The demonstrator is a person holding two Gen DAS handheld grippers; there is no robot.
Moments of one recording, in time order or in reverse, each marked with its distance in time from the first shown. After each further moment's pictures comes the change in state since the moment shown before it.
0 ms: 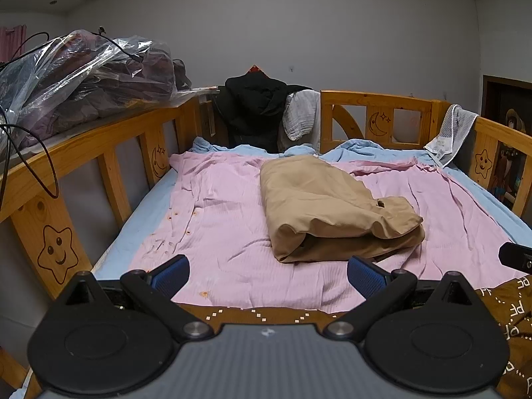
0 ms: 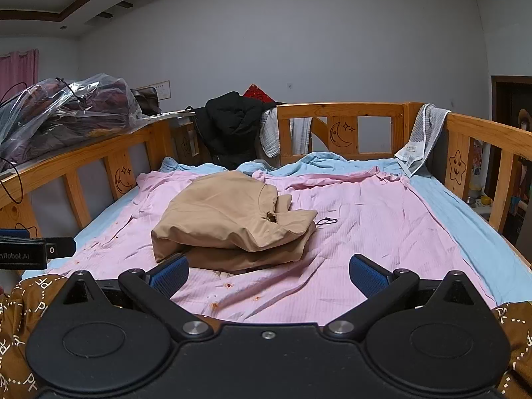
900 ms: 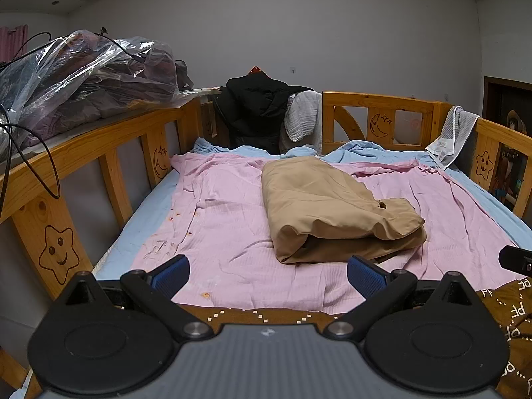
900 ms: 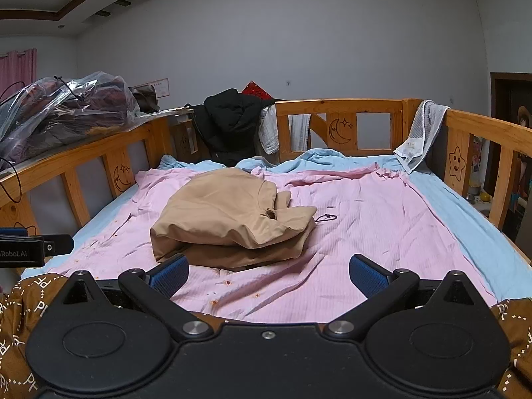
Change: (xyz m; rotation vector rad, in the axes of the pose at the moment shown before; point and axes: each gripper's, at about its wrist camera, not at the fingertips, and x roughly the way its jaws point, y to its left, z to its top) left arm -0.001 0.001 0.001 -0.003 -0.003 0.004; right arm 0.002 0.000 -0.003 0.004 0.007 -0.003
